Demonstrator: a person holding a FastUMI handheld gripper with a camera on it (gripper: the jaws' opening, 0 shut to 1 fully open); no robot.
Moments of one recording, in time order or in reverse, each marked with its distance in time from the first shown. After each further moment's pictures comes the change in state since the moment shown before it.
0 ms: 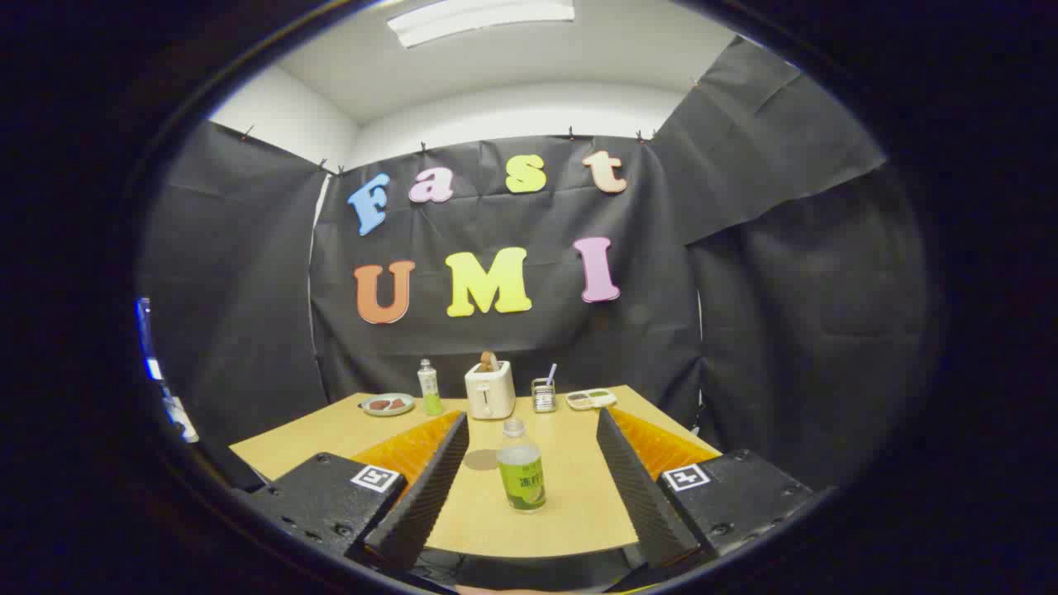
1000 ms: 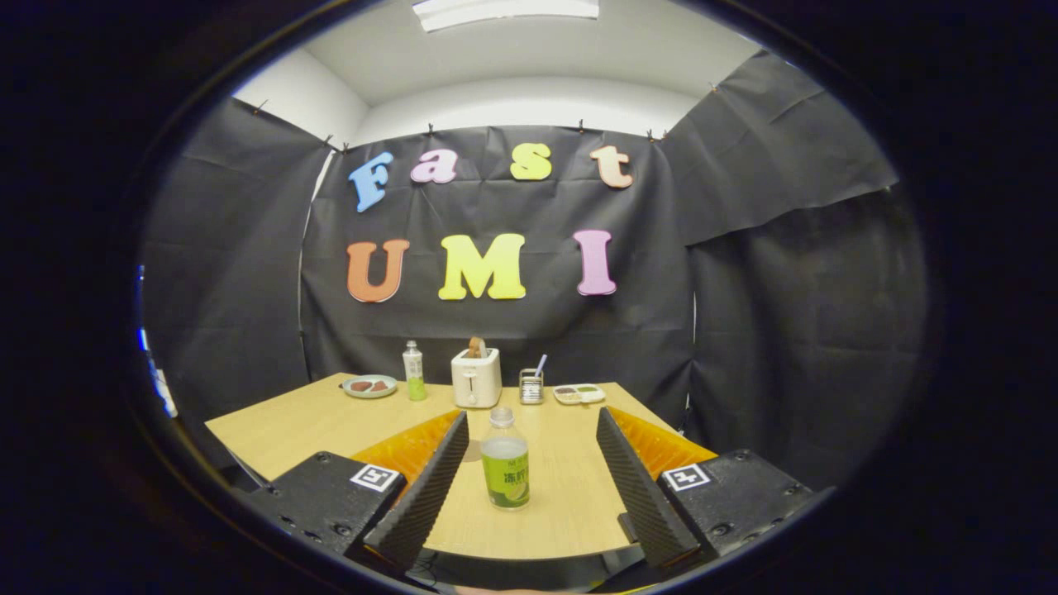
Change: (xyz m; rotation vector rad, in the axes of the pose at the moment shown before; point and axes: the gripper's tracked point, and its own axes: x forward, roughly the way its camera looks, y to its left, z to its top) arm 0.029 -0.003 -0.023 -0.067 0.028 -0.040
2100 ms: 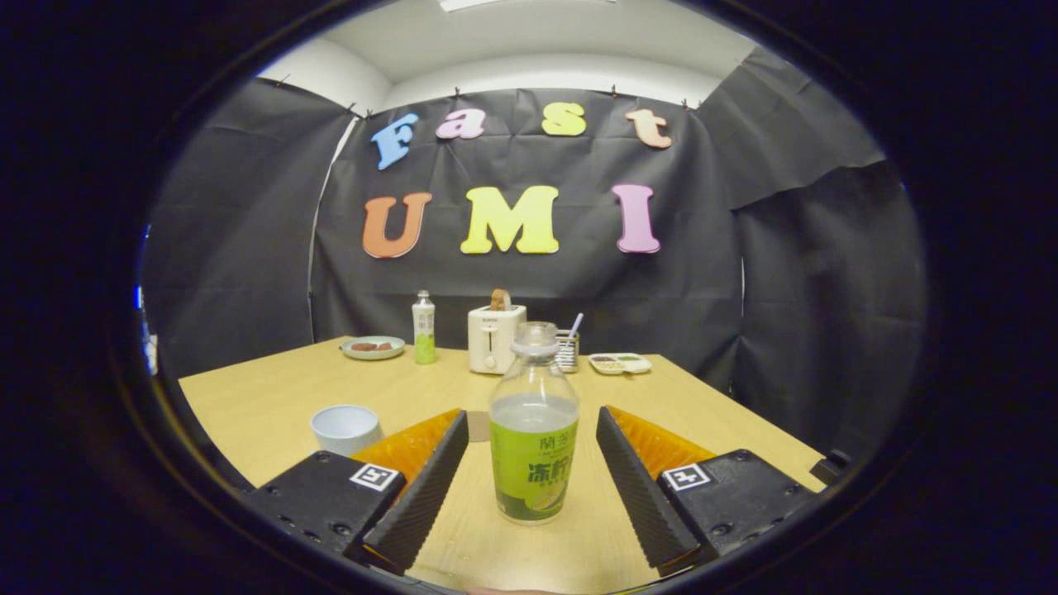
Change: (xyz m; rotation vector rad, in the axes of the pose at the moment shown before) arm 0.145 0.037 -0.112 -0.046 0.072 0.097
